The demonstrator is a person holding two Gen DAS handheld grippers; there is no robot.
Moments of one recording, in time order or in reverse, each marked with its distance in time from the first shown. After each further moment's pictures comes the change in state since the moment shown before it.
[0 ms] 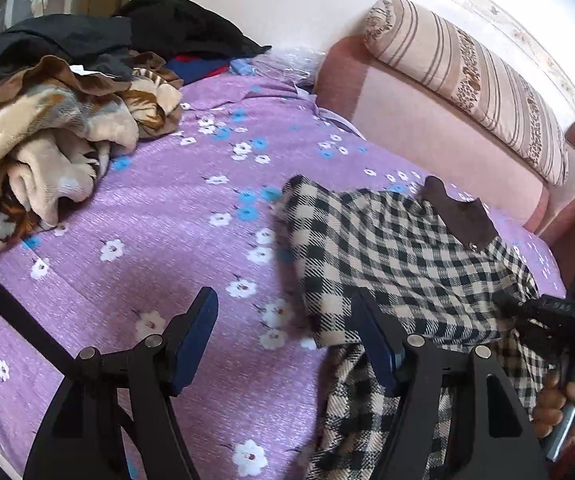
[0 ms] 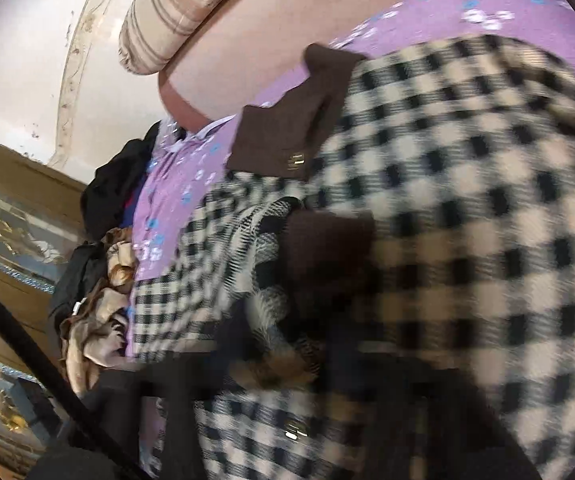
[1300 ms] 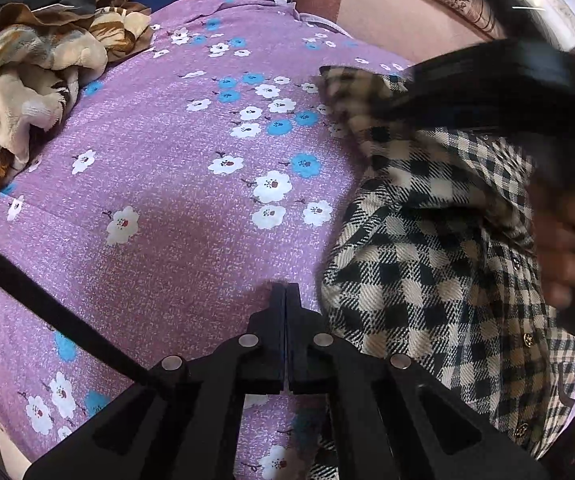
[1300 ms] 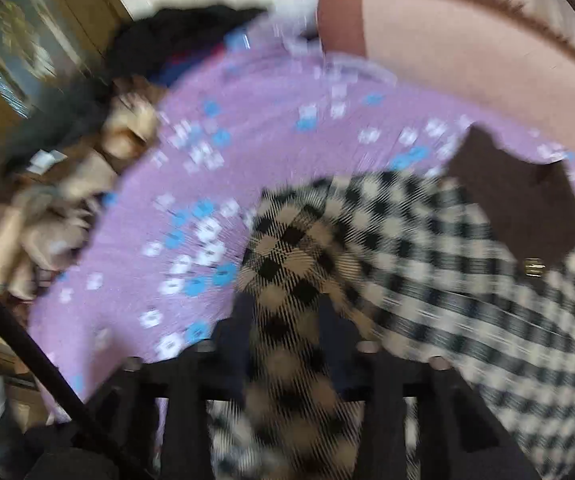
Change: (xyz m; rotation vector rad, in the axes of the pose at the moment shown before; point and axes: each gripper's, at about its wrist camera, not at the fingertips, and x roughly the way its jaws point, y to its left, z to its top) left arm 0.024 -0.004 -0.050 0.132 0.293 0.008; right arm 0.140 0.185 -0.021 -0.596 0.250 -0.287
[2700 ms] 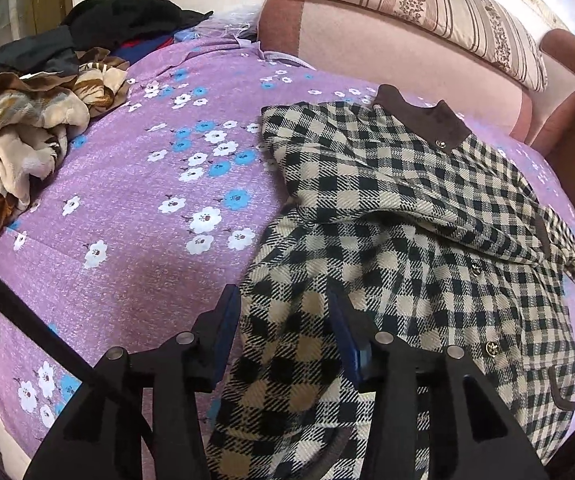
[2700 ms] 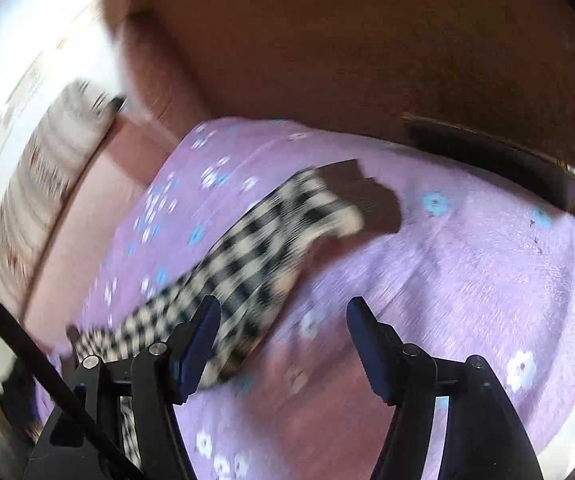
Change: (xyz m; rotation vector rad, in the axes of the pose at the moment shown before) left arm -0.022 -0.061 -0.009 0.075 -0.127 0.034; right arm -0.333 -0.433 -0.395 1.175 -0.563 -0.360
